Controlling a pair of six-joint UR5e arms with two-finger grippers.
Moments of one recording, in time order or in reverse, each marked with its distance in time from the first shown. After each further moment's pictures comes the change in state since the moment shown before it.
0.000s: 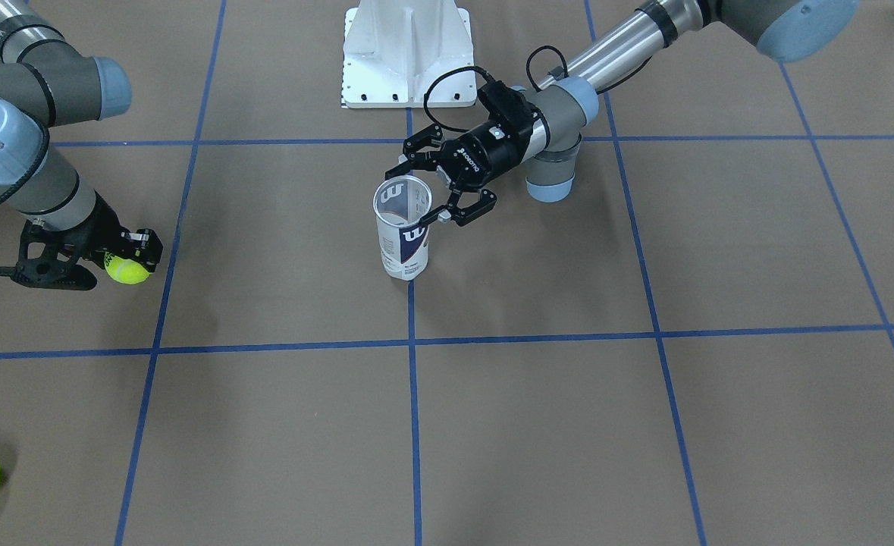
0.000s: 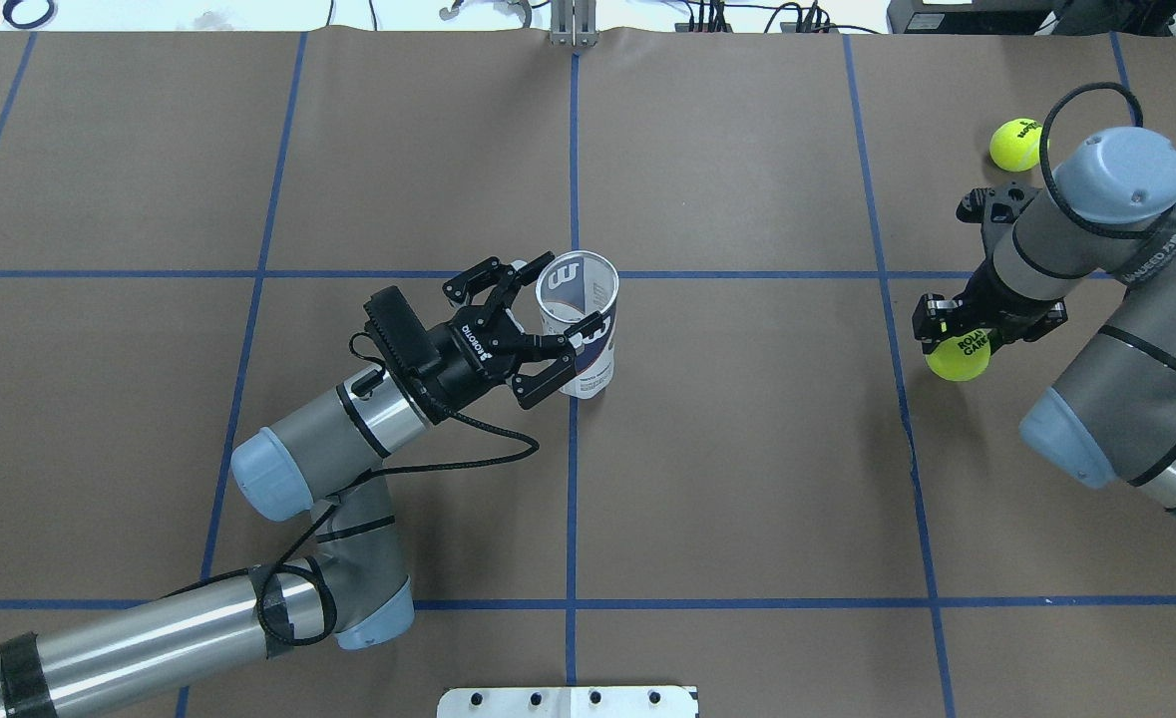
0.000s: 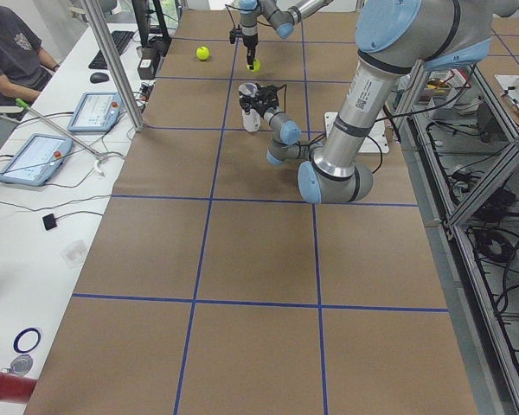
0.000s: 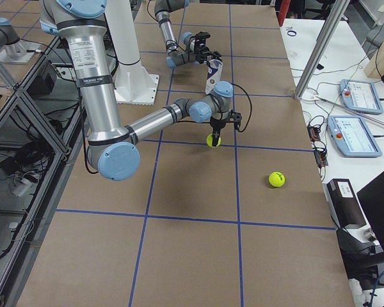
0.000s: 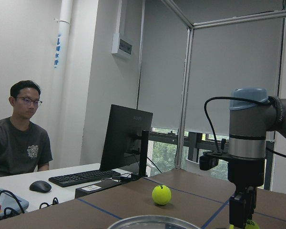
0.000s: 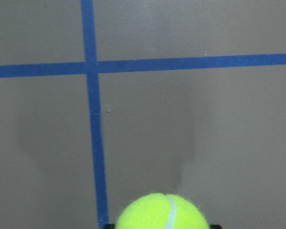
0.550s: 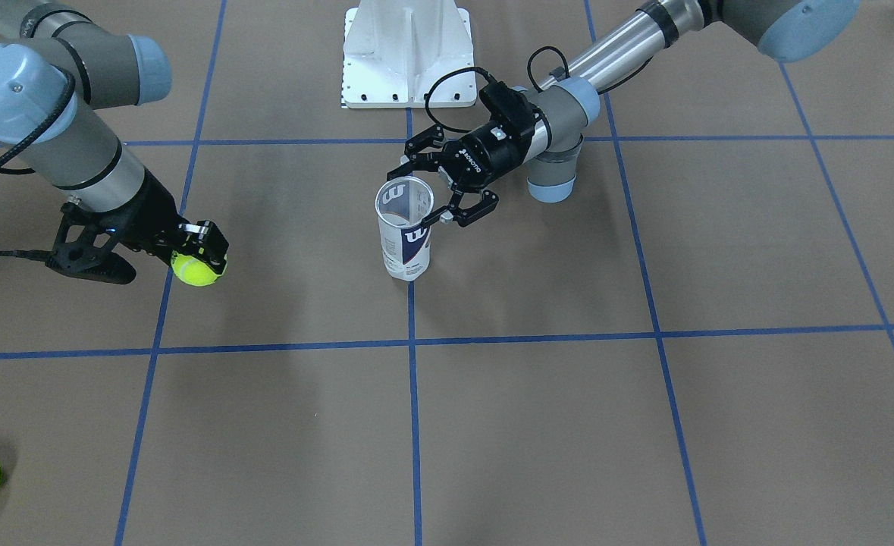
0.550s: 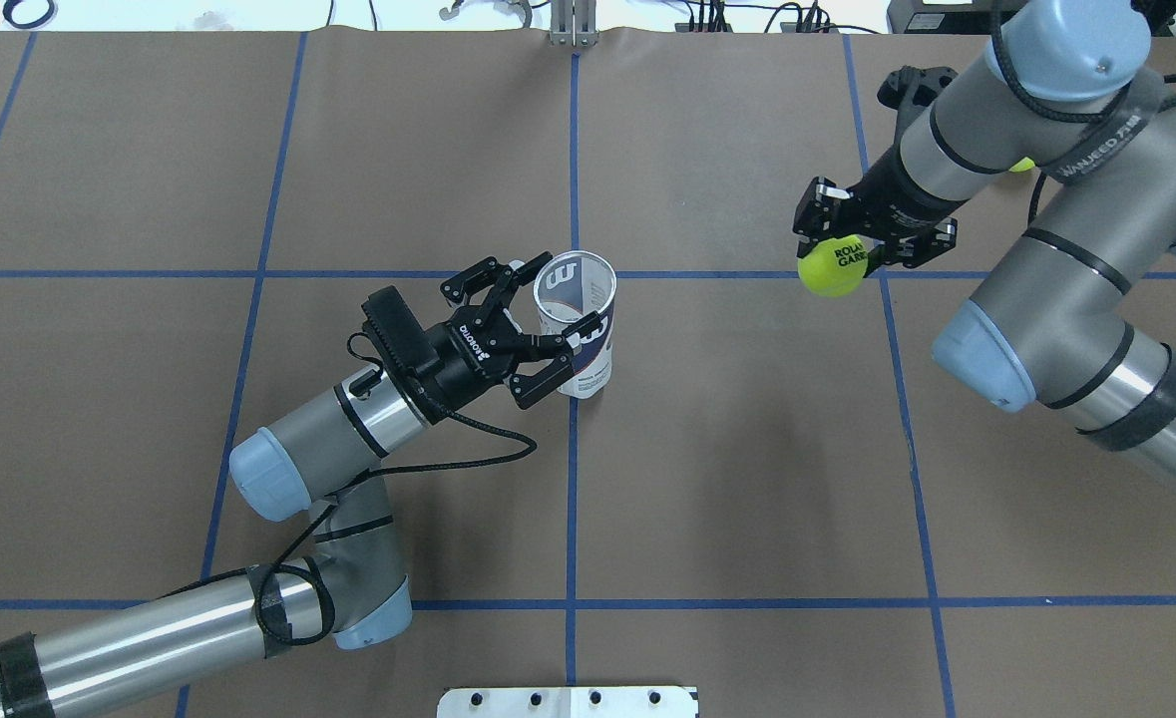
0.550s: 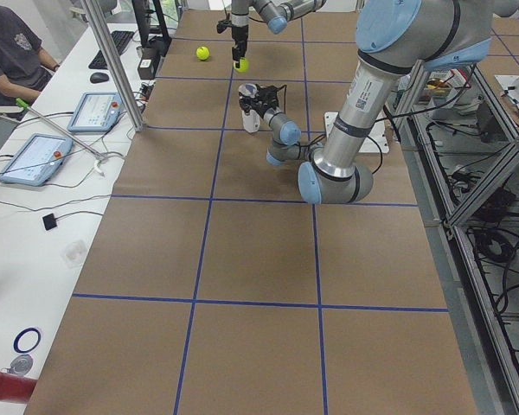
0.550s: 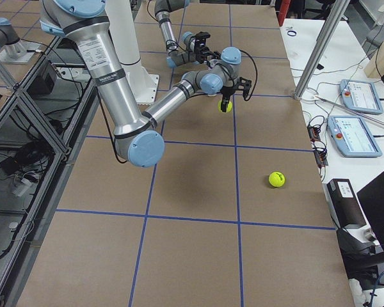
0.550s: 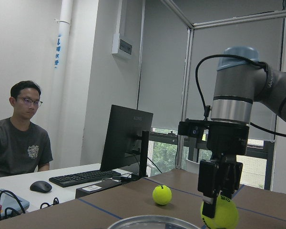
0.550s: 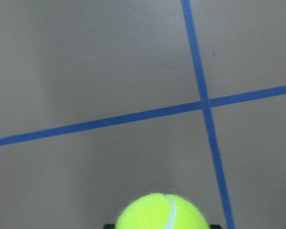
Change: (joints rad) left arm -0.001 0.004 0.001 -0.001 0.000 0.000; right arm 0.012 0.222 0.021 -0.004 0.062 0.299
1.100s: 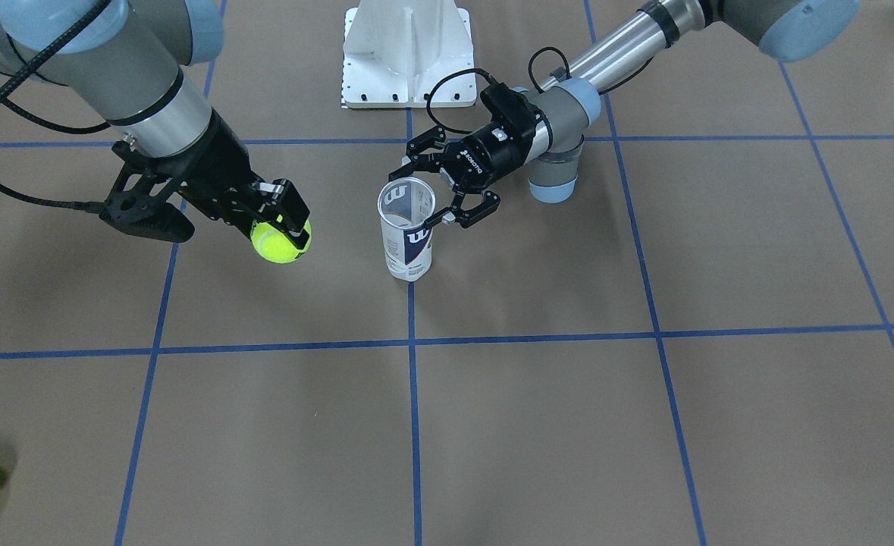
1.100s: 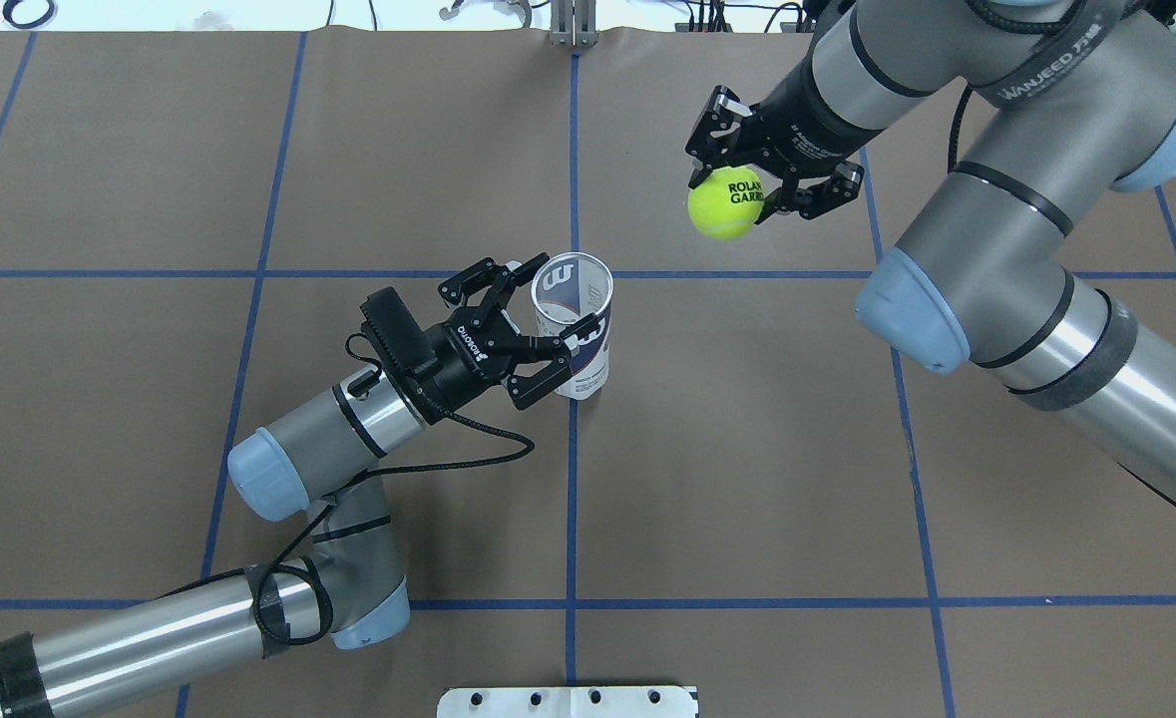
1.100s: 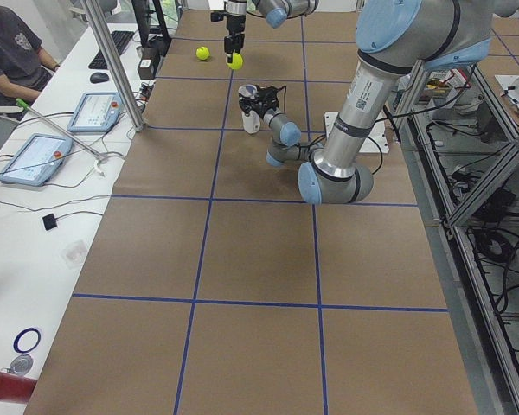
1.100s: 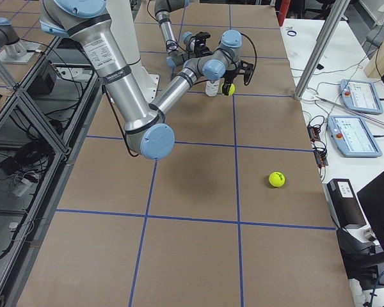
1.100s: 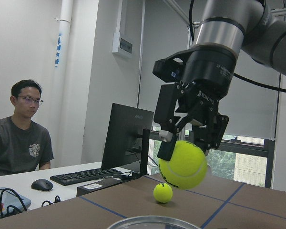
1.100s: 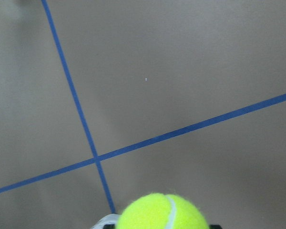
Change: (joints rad) left arm 0.000 0.003 0.002 0.000 -0.001 0.000; right arm -0.014 0.178 0.015 -0.001 0.005 0.209
